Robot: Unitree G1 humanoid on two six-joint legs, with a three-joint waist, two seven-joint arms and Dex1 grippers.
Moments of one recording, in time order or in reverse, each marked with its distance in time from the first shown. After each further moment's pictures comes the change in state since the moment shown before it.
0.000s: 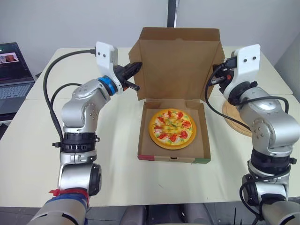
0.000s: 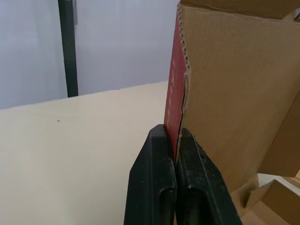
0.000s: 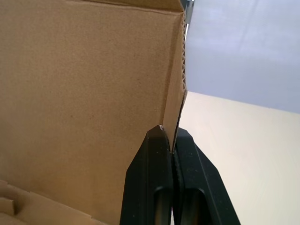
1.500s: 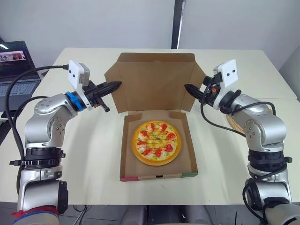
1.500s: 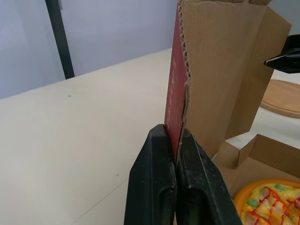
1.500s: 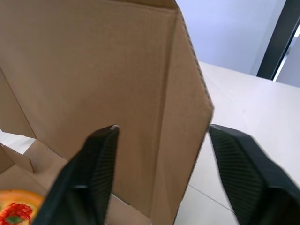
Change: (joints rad) left arm 0.170 0.329 0.021 0.108 -0.105 -0.193 -0.387; right arm 0.018 -0.051 0.055 0.256 0.077 -0.216 0.339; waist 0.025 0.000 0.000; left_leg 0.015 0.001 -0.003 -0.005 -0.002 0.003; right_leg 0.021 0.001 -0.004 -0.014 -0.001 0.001
